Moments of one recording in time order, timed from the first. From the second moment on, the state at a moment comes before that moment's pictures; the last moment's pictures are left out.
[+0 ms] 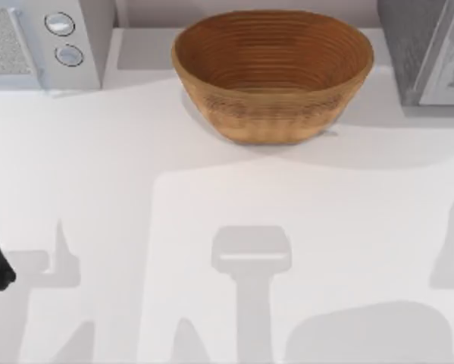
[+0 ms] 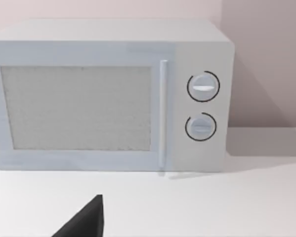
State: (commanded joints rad) left arm 0.00 0.00 0.00 0.00 0.00 0.00; right arm 0.00 0.01 0.00 0.00 0.00 0.00
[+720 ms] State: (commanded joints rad) left arm 0.00 0.00 0.00 0.00 0.00 0.00; right arm 0.38 0.08 0.60 -0.12 0.06 0.33
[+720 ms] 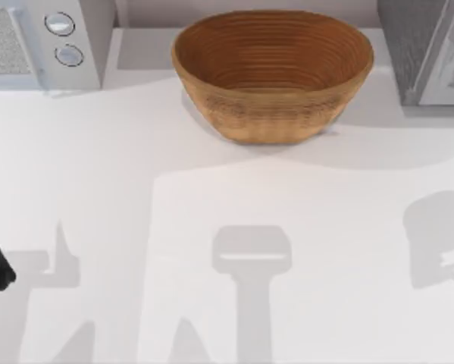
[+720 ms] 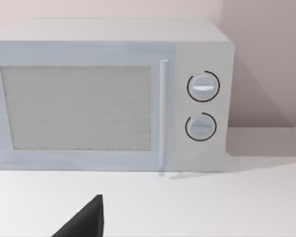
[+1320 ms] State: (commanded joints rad) left arm 0.00 0.00 0.00 0.00 0.00 0.00; right arm 1.14 0.31 1.89 -0.42 0.19 1.03
